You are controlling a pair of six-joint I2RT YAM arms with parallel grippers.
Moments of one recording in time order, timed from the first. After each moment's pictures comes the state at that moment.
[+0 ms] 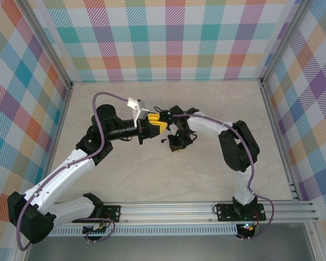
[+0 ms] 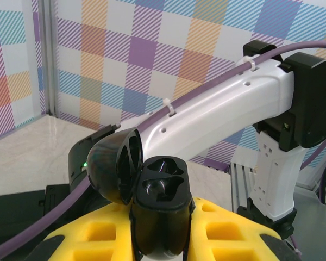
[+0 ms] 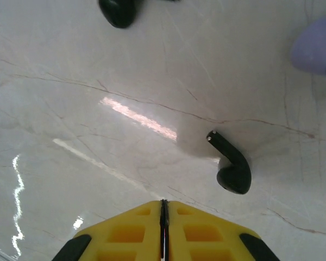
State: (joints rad) left arm -0.60 1.08 0.98 0.05 0.72 -0.13; right arm 0.66 2.00 1.45 -0.94 -0.29 0.26
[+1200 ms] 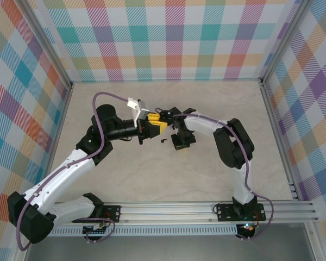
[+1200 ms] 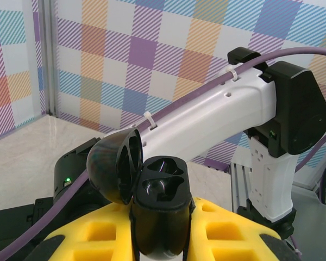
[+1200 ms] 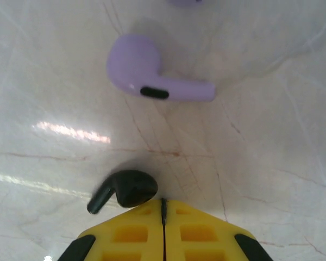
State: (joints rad) left arm -0.60 1.08 0.98 0.05 0.72 -0.13; right arm 0.66 2.07 1.50 -0.98 -0.03 0.37
